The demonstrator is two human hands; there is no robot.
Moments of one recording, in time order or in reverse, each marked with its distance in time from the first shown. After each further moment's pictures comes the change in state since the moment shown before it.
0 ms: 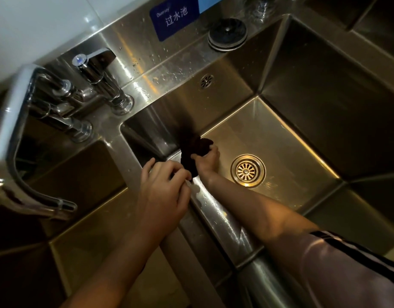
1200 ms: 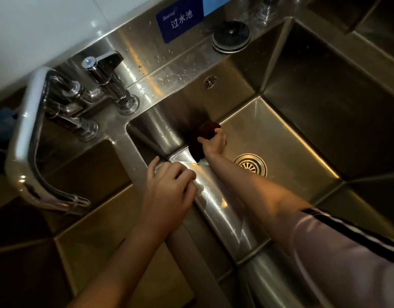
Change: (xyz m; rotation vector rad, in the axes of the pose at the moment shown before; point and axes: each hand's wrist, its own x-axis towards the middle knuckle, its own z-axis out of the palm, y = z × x) left_hand 0.000 0.000 0.001 0.032 -0.029 0.001; right_hand 0.015 -0.051 -0.021 -0.026 0.026 -0.087
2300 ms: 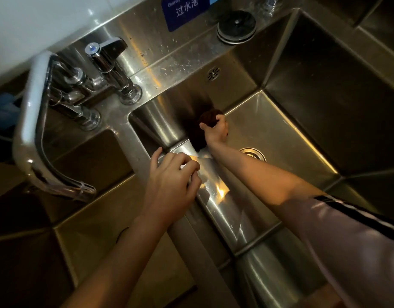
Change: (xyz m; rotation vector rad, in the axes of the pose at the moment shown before) left_hand 0.001 0.001 0.000 0.023 -0.018 -0.002; right_hand 0.002 -0.014 -0.002 -0.008 0.018 -0.034
